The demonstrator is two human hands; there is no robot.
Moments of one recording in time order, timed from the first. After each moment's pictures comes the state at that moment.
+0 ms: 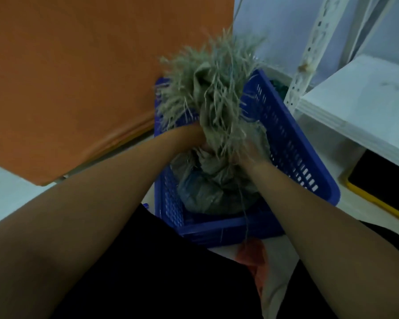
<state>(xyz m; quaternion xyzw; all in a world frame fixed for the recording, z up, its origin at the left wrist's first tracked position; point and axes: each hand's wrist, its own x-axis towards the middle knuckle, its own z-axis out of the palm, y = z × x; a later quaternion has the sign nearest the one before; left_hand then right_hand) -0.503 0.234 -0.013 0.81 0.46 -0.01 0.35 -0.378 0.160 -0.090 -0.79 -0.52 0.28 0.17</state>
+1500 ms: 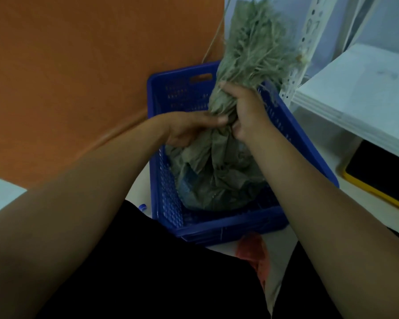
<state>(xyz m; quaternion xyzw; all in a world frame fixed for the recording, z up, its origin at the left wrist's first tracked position) -0.510 0.259 -0.012 0.60 0.28 -0.06 0.75 -0.374 0.202 -0.025 -0.48 -0.15 0.50 0.71</state>
